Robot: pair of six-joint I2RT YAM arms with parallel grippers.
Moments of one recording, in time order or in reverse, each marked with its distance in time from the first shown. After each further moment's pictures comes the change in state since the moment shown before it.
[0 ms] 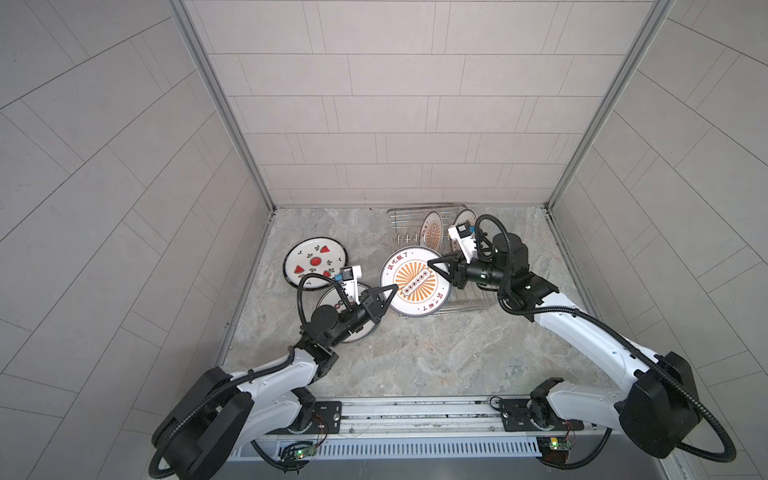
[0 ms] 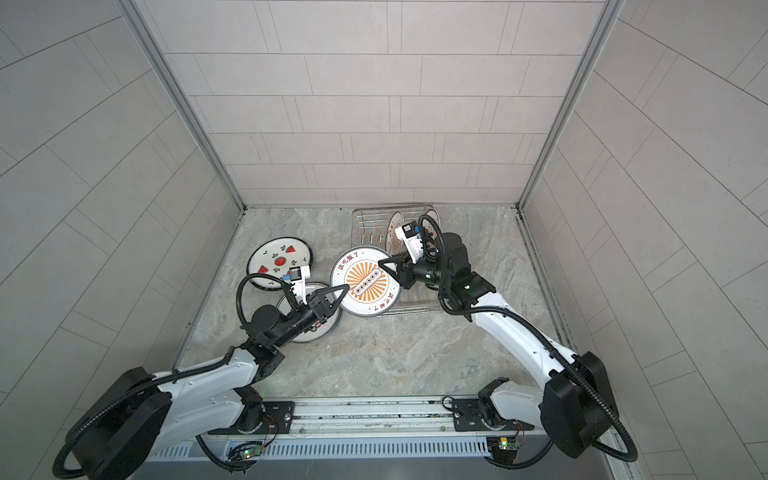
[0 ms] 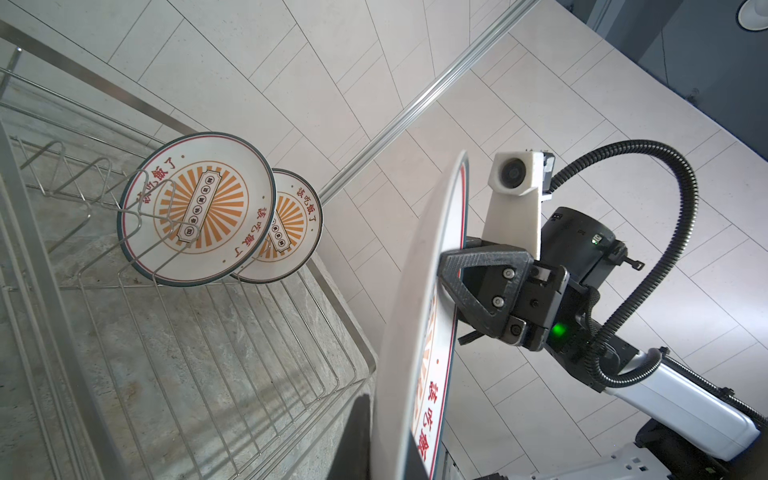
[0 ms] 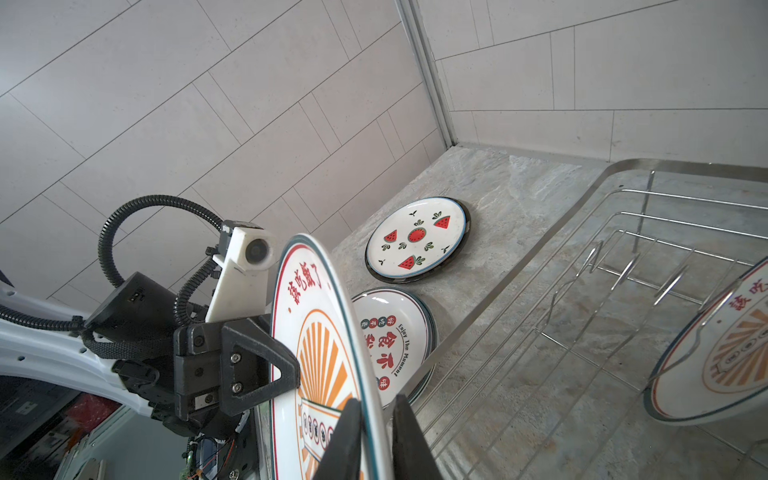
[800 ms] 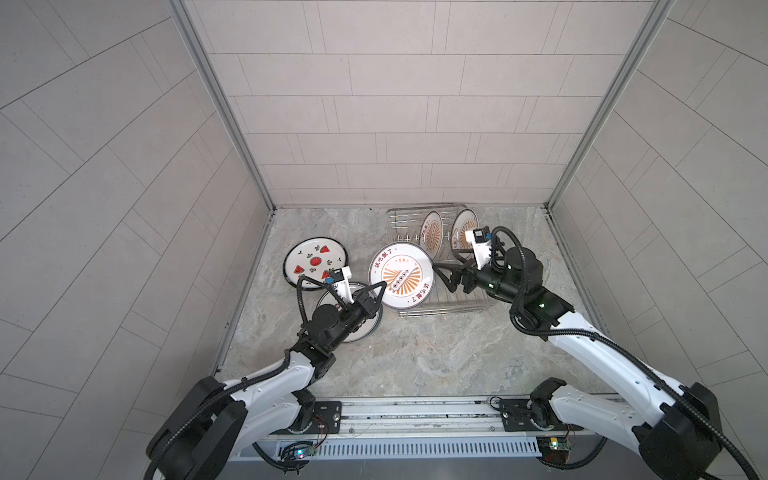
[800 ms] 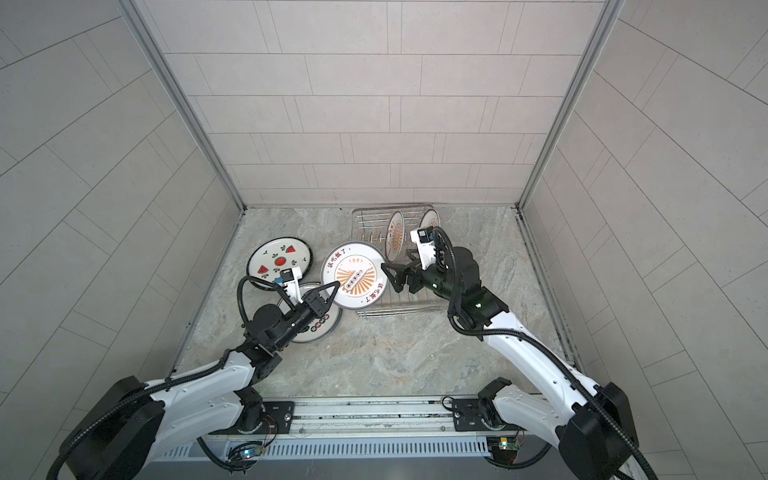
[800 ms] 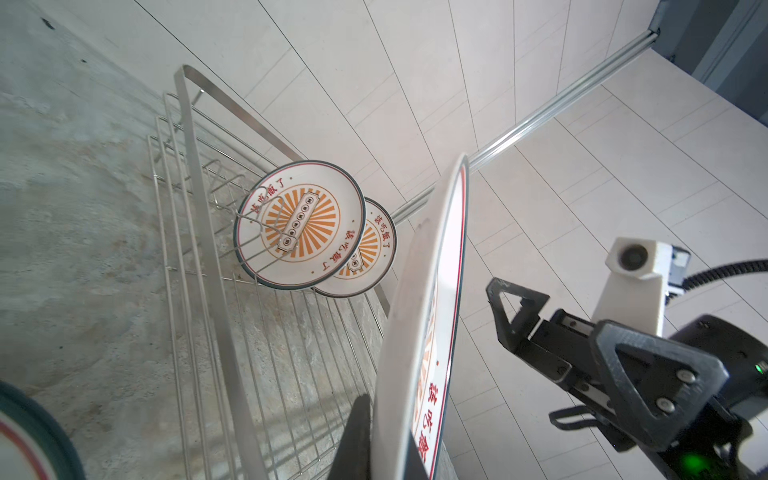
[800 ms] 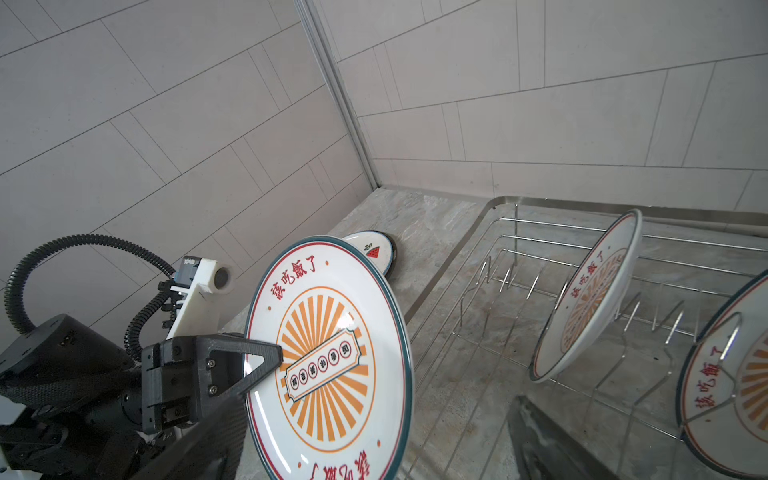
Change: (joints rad) left arm 0.039 -0.077 -0.025 -0.167 -0.204 -0.037; right arm 0.035 -0.207 -0.142 0.036 0.325 -0.008
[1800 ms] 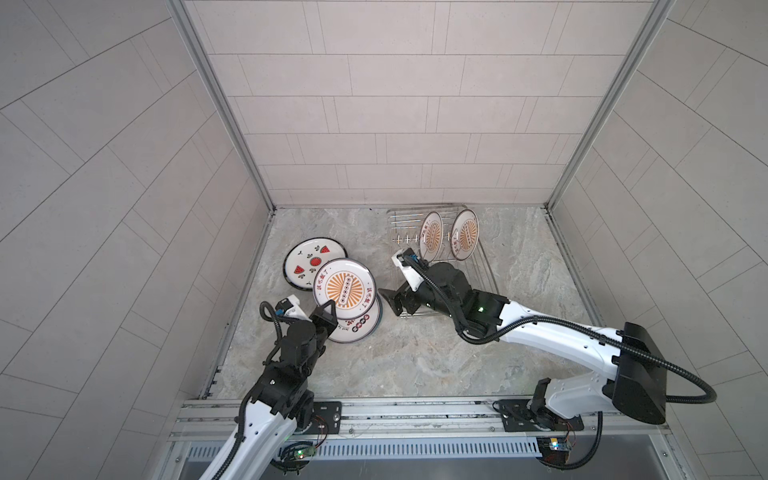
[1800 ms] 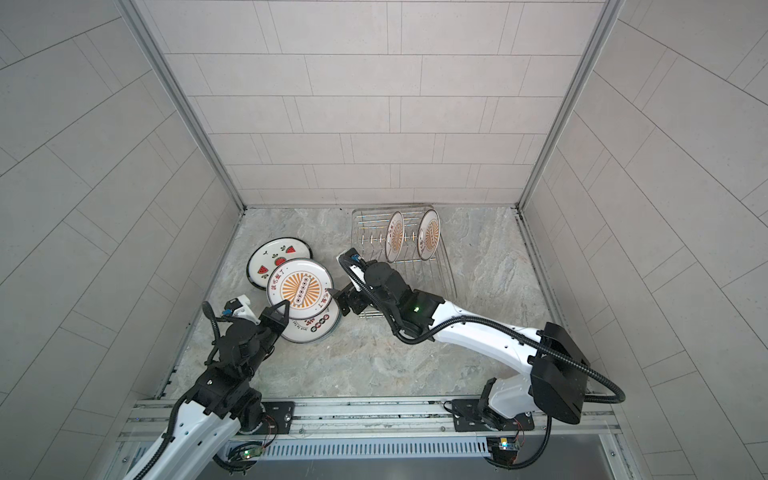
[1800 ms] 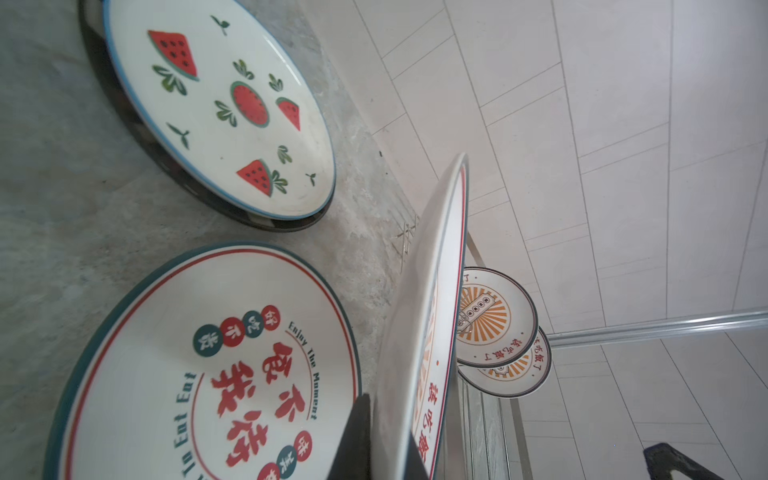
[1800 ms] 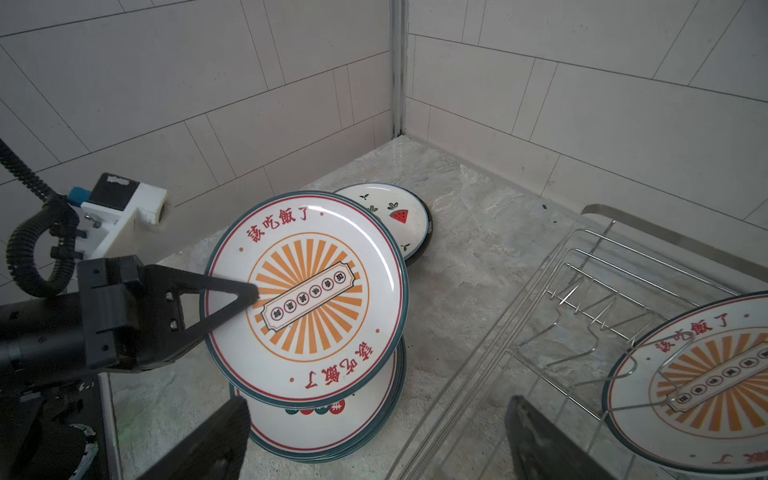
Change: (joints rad) left arm 0.174 -0.720 0.001 -1.088 -0.326 -0.213; right arm 0.468 0.407 0.301 -0.087 0.437 -0.196
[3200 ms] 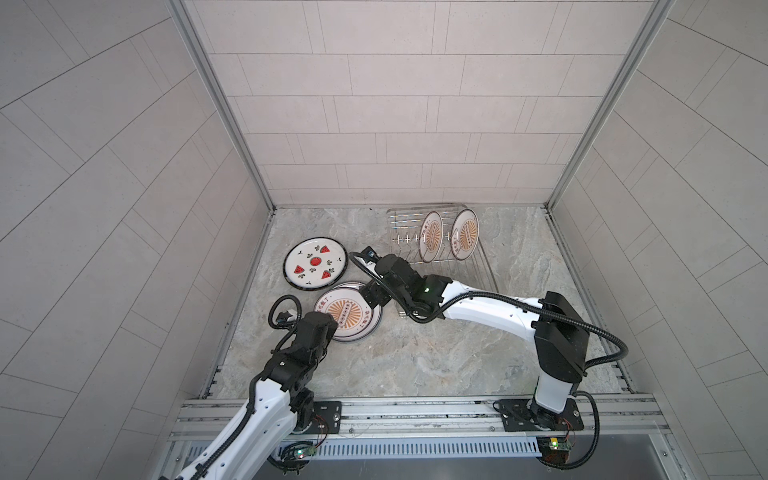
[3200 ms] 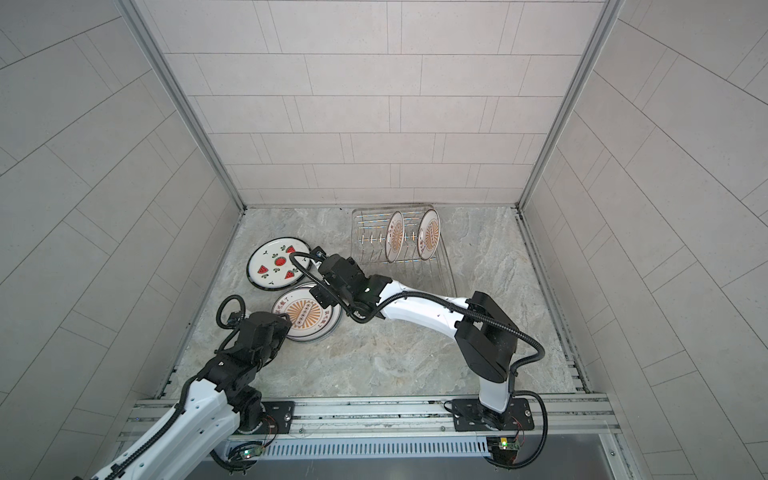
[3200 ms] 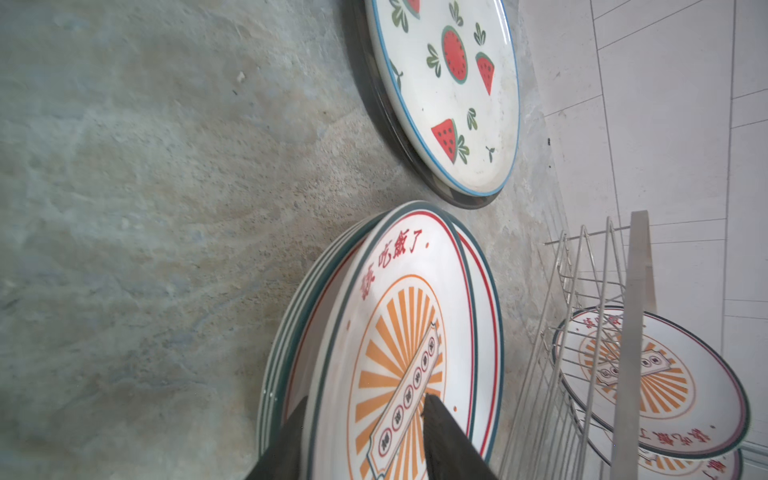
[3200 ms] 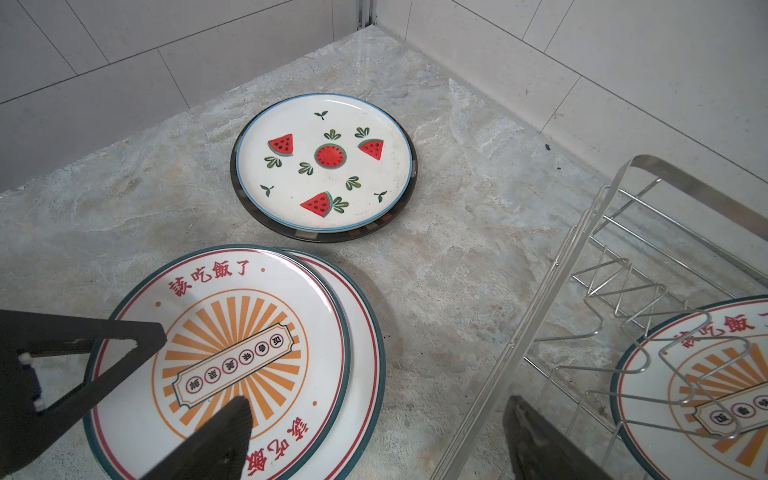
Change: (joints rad) left arm 0.014 0.291 0.040 -0.156 -0.074 -0.179; right arm 0.021 0.390 0.353 -0.227 0.146 -0.031
